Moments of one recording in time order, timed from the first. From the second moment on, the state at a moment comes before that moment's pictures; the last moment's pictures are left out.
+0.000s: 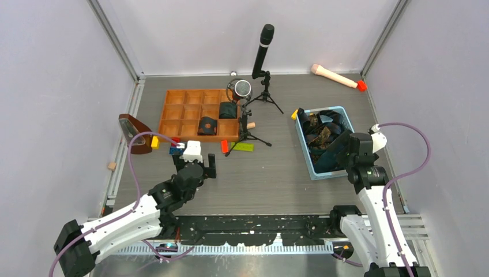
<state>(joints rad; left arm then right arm) -0.89 0.69 0.32 -0.10 -0.73 -0.36 0.00 0.68 0.65 -0.66 0.27 0.72</state>
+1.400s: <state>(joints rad) -0.89 0.62 0.30 -0.09 -0.73 -0.31 0.00 1.38 0.95 -0.55 0.12 0.73</state>
